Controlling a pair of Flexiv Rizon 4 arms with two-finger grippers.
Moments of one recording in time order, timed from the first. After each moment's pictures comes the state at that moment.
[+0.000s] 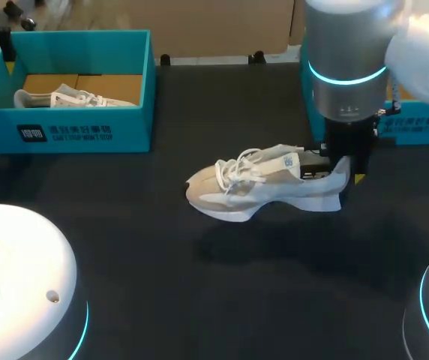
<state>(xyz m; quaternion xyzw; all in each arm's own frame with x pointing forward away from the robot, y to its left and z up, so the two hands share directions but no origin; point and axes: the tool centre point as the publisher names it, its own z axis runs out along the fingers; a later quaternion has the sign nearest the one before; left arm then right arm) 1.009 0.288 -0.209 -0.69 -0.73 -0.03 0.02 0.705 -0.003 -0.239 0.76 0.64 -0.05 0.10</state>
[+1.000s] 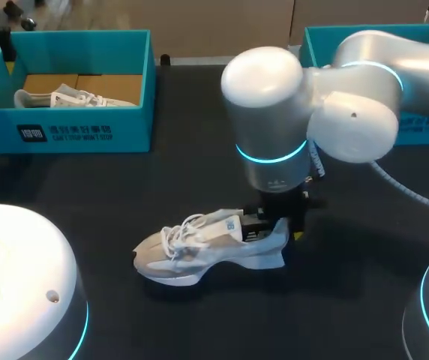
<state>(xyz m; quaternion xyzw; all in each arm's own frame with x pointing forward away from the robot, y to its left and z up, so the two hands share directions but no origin) 1.009 0.288 -0.209 -0.69 -0.73 -0.03 0.02 0.652 0.097 -0.333 0.72 0.68 -0.07 0.07</state>
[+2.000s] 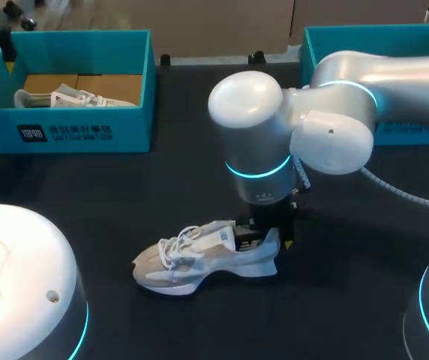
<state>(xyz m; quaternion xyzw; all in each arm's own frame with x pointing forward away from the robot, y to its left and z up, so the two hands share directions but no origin) 1.009 0.289 -0.209 -0.69 -0.73 -0.03 0.02 0.660 0.106 -0.378 0.72 0.69 -0.08 0.07</state>
